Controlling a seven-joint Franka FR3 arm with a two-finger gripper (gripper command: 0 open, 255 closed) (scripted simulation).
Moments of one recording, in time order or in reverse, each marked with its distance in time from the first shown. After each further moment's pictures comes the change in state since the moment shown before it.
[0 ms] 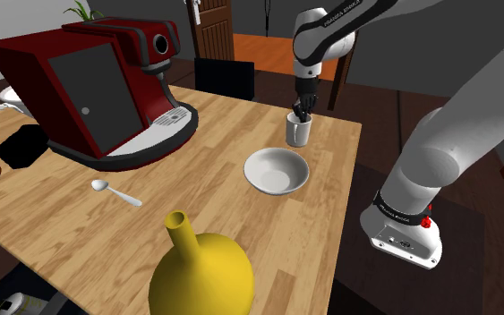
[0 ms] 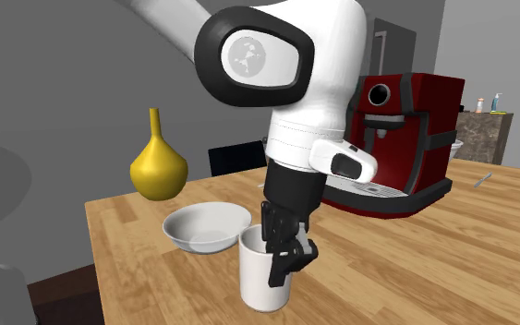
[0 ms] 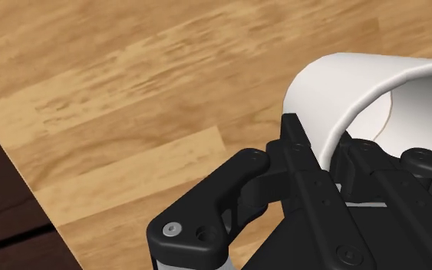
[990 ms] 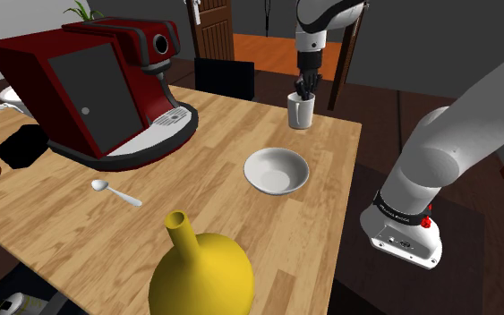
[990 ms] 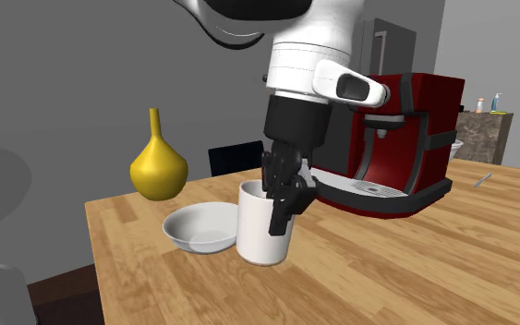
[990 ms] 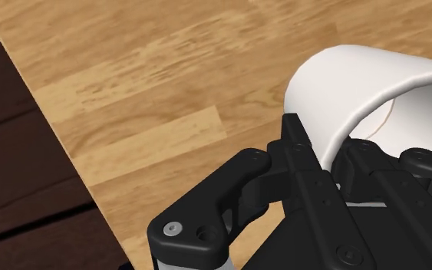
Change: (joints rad) arm -0.001 -0.092 0.017 0.128 -0.007 -0.219 0.021
